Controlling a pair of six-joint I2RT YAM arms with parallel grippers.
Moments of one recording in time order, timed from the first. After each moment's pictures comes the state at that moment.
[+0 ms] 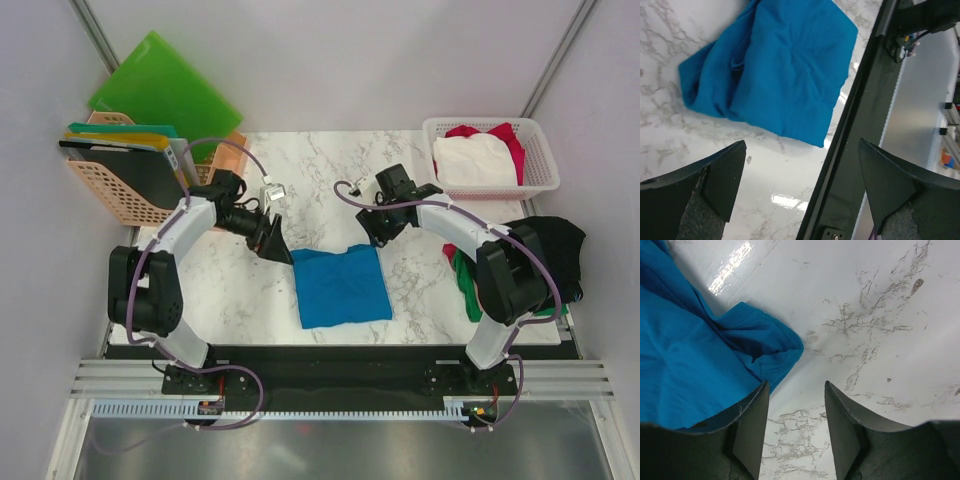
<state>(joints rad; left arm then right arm) -0.17 1.61 1.19 -0.90 0.97 0.49 0.46 1.76 1.28 -0.60 -0.17 -0.29</state>
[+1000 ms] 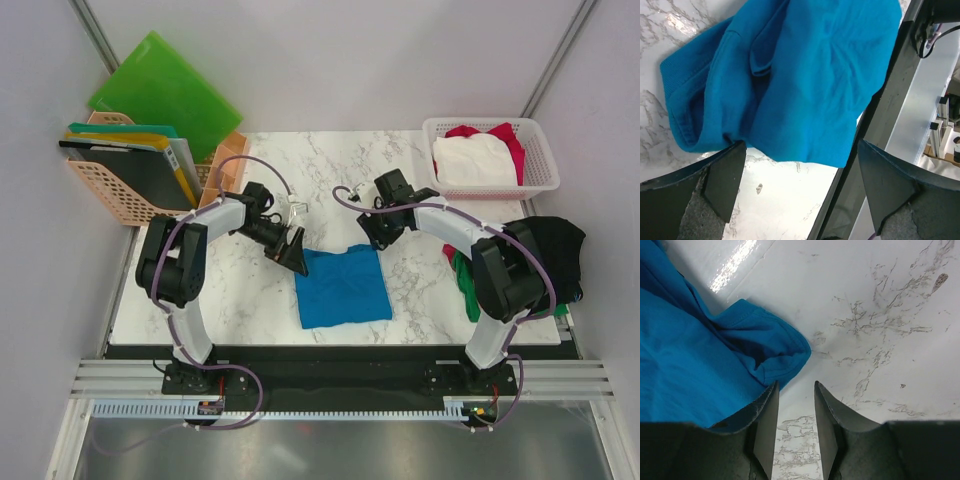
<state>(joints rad) -0.28 1.87 1.19 -0.77 0.91 0.38 0.45 1.78 1.25 -0.57 -0.19 -0.29</state>
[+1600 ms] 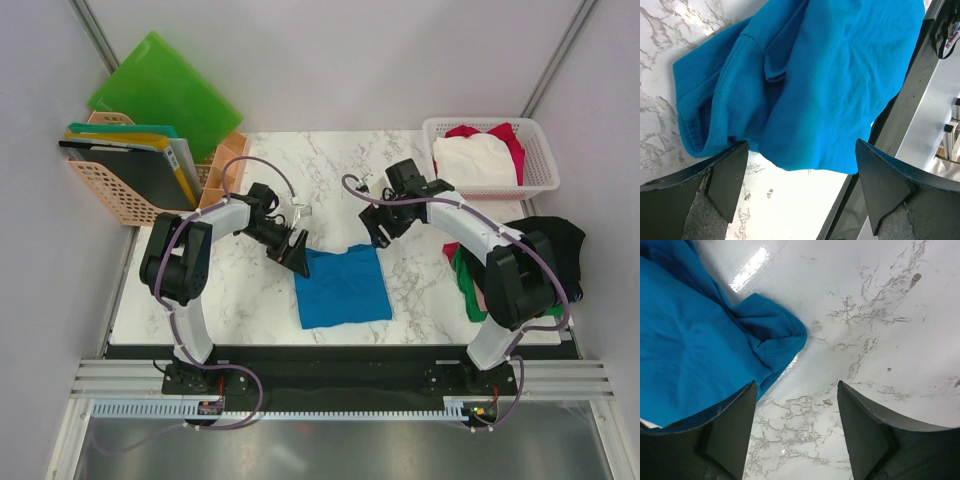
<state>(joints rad) -0.31 1.90 1.20 -0.74 0.85 0.36 0.42 1.72 1.29 -0.65 -0.24 -0.30</state>
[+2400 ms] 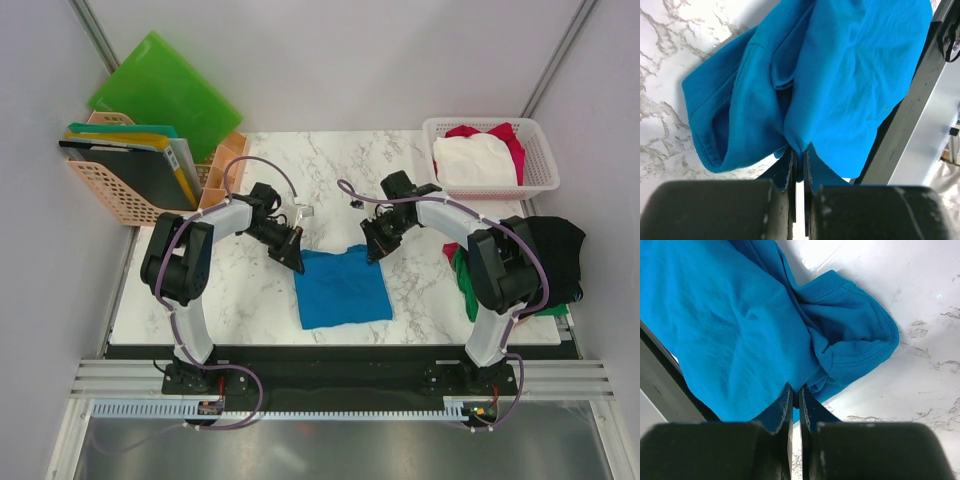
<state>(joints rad) -0.33 1.90 1.20 -0.71 0.83 0.33 0.40 1.84 1.28 -0.73 -0.55 -0.27</state>
